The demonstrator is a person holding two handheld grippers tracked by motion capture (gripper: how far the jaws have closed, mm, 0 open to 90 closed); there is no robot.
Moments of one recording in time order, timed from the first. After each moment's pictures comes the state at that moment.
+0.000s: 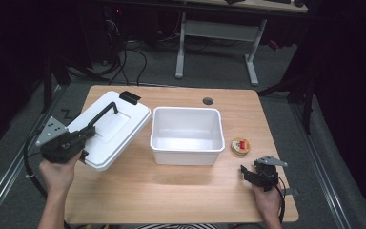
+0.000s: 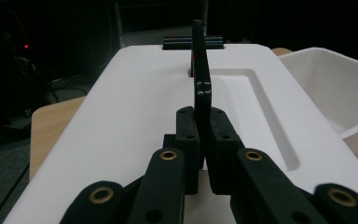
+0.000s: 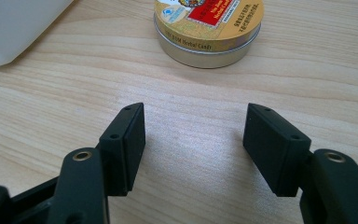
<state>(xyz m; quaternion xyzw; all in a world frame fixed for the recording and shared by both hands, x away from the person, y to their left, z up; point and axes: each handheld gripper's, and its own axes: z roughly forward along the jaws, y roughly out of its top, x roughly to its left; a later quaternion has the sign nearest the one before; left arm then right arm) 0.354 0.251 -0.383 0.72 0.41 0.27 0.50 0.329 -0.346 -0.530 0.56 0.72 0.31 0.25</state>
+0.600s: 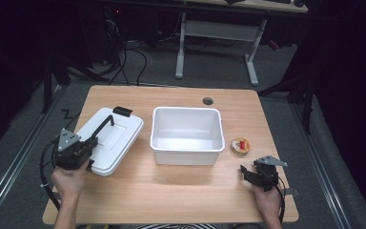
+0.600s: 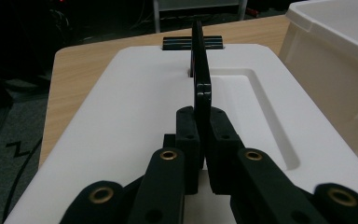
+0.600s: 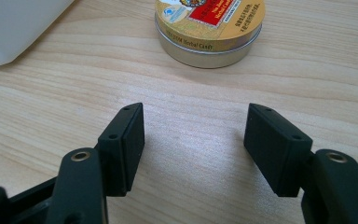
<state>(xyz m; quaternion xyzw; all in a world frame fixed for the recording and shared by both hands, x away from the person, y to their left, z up) 0.364 0.241 -0.438 0.72 0.48 0.28 0.43 0.329 -0.345 -0.530 0.57 0.72 0.31 0.25</state>
